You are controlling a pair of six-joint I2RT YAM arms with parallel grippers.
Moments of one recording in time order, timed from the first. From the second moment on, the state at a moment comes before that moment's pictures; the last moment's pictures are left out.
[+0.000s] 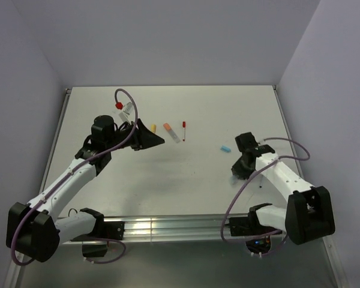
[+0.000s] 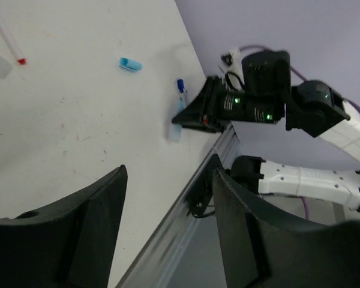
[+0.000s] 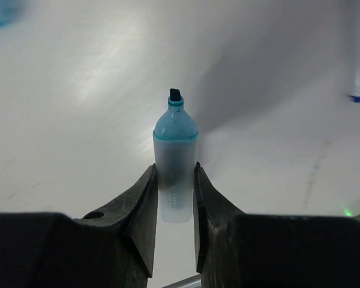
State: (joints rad) left arm -0.39 1.11 0.78 0.05 0.66 -0.77; right arm 0.19 1.19 0.64 -0.81 0.18 1.01
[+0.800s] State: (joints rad) left arm -0.57 1.19 0.97 0.10 0.55 -0.63; right arm 0.67 1.24 1.28 -0.59 0.15 0.94
